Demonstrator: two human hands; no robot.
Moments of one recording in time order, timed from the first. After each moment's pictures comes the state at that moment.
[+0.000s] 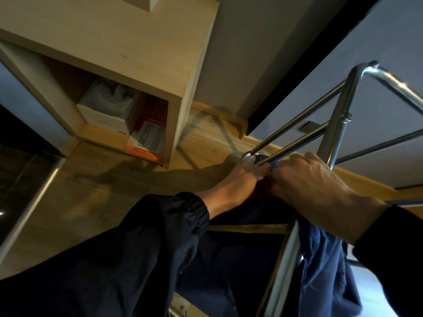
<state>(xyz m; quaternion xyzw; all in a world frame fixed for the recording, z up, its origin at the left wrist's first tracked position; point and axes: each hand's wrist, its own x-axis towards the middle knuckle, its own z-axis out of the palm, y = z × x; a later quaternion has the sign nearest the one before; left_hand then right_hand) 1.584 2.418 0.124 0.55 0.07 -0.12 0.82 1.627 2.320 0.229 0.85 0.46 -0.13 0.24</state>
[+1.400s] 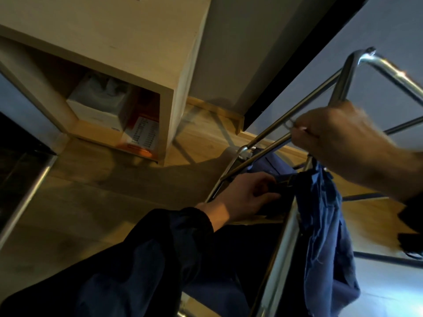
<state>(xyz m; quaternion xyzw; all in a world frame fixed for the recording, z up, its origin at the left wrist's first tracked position) 1.584 2.387 0.078 0.73 -0.02 -0.01 0.68 1.670 2.309 0.266 0.88 0.47 -0.05 0.05</state>
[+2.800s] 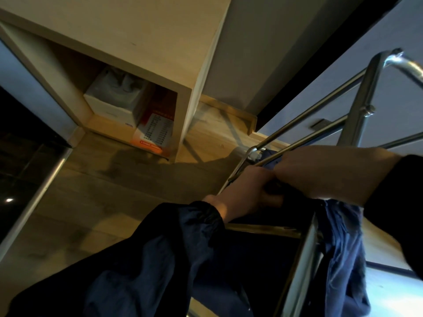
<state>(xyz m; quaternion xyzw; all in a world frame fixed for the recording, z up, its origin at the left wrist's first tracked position) 1.587 2.420 0.095 0.78 -0.05 0.02 0.62 1.663 2.350 0.214 0.72 0.53 -0.29 0.34</state>
